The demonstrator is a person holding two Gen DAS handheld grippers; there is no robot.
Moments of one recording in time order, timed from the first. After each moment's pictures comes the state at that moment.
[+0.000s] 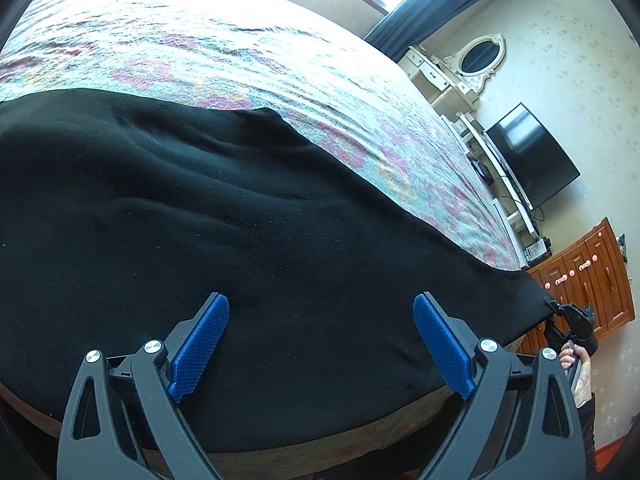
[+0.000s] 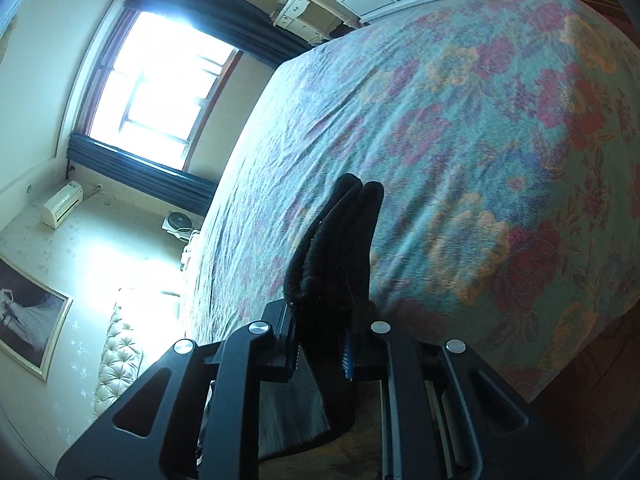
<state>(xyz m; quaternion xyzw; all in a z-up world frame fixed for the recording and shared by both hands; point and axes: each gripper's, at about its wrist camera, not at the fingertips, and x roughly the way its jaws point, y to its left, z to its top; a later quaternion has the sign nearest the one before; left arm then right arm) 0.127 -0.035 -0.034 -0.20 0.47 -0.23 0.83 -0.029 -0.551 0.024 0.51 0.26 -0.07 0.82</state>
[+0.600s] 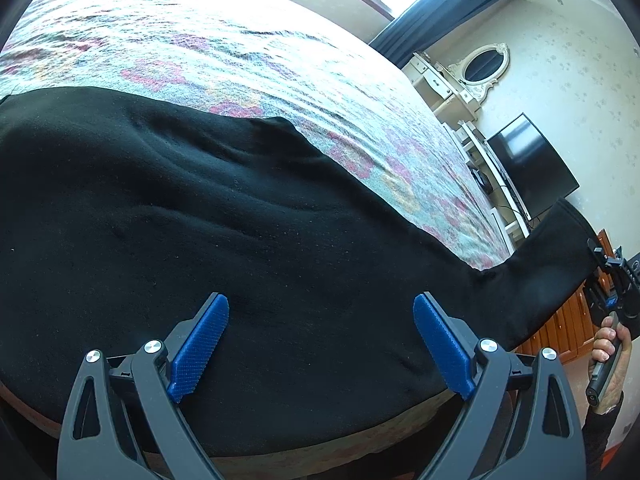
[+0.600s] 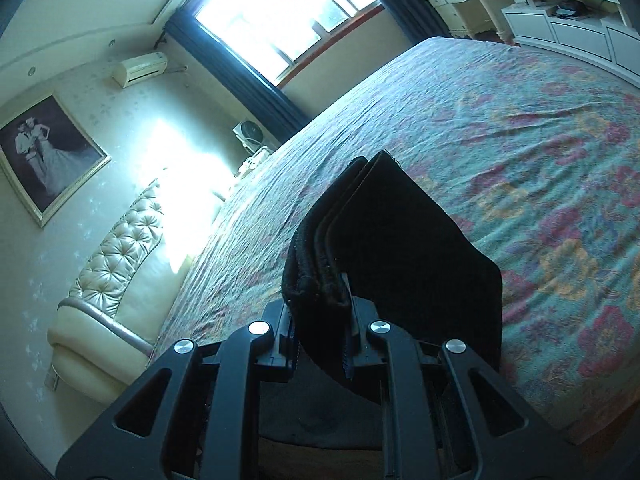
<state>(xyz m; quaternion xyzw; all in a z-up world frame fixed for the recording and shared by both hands) 0.133 -0.021 -0.033 -0.22 0.47 -0.22 0.83 0.075 -0.342 0.122 0.32 0.30 0.10 0.90</state>
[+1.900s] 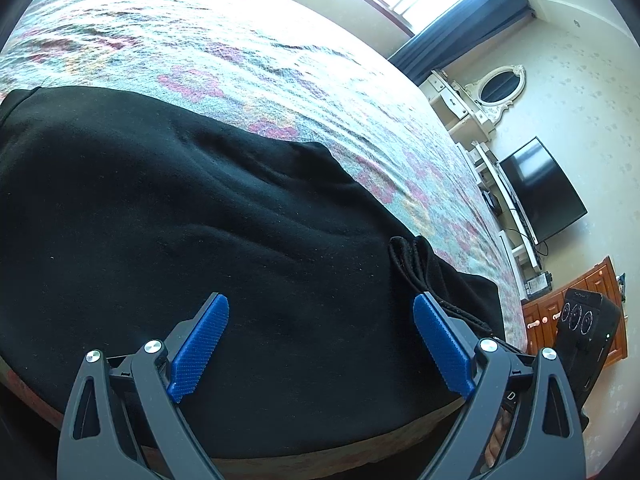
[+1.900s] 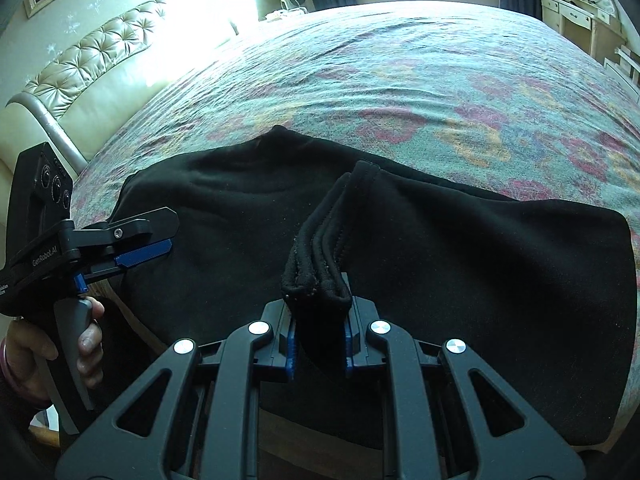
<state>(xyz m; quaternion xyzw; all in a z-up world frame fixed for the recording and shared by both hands) 0.135 0.005 -0.029 -0.24 0.46 -0.19 0.83 0.112 -0.130 0.000 0.07 0.47 0.14 0.87</state>
